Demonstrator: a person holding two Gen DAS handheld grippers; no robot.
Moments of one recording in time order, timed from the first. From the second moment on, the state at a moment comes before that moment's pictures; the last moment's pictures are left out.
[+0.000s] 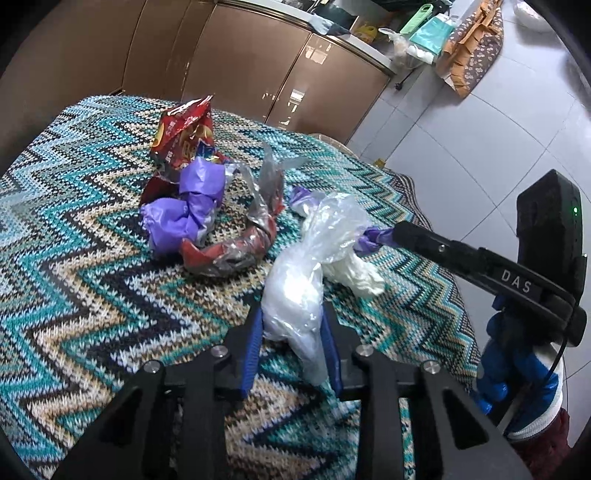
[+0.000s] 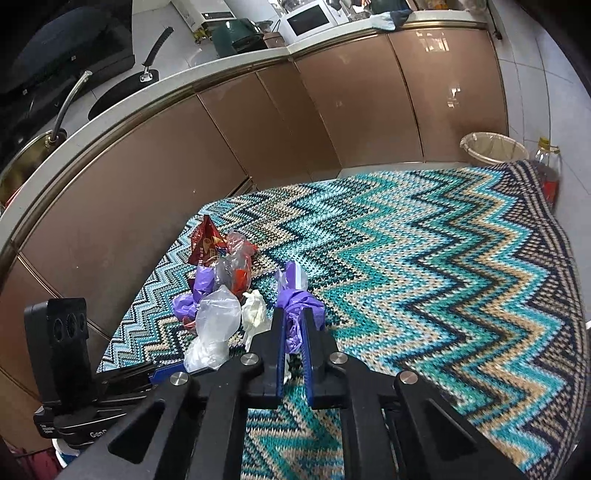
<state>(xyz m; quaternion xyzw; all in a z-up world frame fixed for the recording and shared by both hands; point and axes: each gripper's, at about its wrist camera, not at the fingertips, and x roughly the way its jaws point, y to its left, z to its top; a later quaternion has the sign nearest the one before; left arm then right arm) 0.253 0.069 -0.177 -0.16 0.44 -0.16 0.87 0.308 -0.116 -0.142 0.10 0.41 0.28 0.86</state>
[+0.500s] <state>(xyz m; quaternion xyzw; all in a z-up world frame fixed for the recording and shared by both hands) 0.195 0.068 -0.129 -0.13 0.40 -0.17 0.89 0.238 -0.159 -0.090 0.11 0.36 0.26 0.89</state>
